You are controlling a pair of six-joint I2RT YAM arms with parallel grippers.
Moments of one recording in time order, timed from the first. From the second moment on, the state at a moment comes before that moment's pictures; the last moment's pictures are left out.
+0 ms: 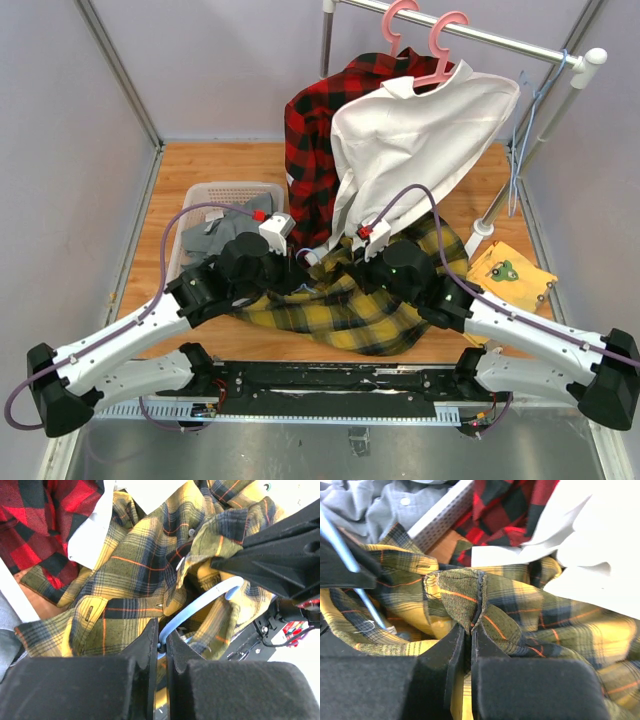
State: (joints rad) left arm -0.89 0.91 0.80 -0.39 -0.08 -0.52; right arm 0.99 1.02 0.75 -0.14 0.15 0.20
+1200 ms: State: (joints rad) left arm -0.91 0.60 0.86 -0.52 -0.38 -0.63; right arm 0.96 0.83 0.79 -0.51 0.49 0.28
